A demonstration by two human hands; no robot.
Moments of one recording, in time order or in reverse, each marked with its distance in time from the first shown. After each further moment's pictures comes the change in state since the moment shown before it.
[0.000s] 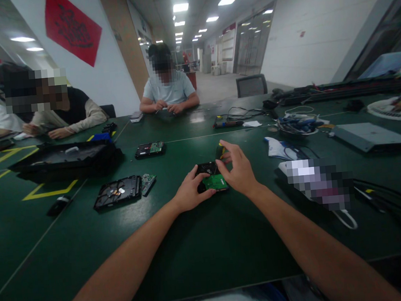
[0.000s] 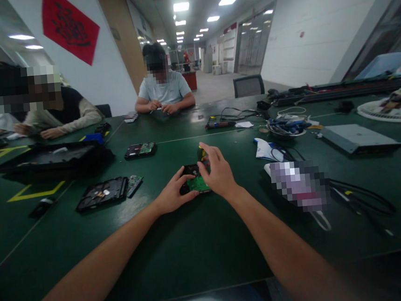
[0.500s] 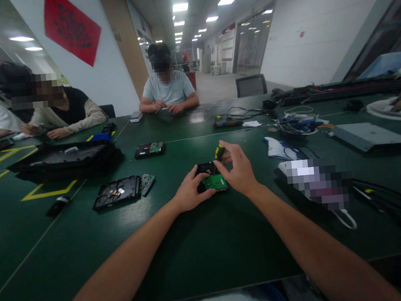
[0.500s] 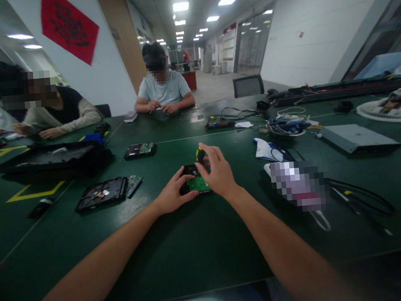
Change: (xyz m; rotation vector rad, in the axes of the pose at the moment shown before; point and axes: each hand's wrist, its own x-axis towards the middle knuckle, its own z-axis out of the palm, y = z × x) left_hand 0.000 0.000 0.000 -0.002 0.012 0.013; right_hand 0.000 -0.001 0.001 0.024 0.010 0.006
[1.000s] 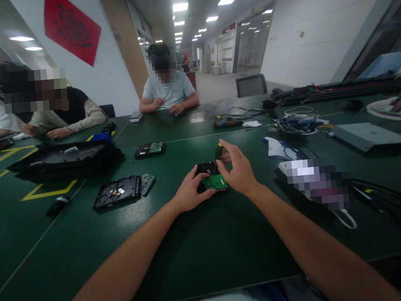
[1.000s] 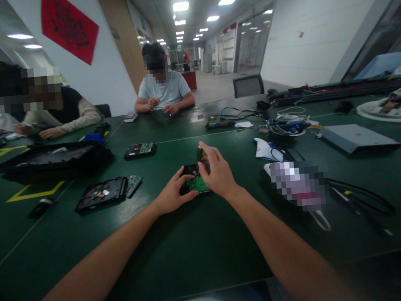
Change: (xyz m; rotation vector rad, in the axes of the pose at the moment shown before) left_hand 0.000 0.003 -0.001 0.007 -0.020 -0.018; right_hand 0.001 0.000 -0.001 -0.010 -0.022 -0.013
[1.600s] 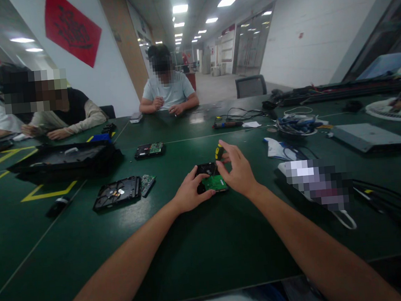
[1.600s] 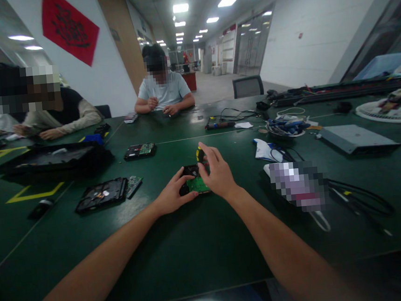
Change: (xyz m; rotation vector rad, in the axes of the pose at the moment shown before) left_hand 0.000 -0.002 0.001 0.001 0.006 0.012; right_hand 0.001 -0.002 -0.001 0.026 0.001 -0.019
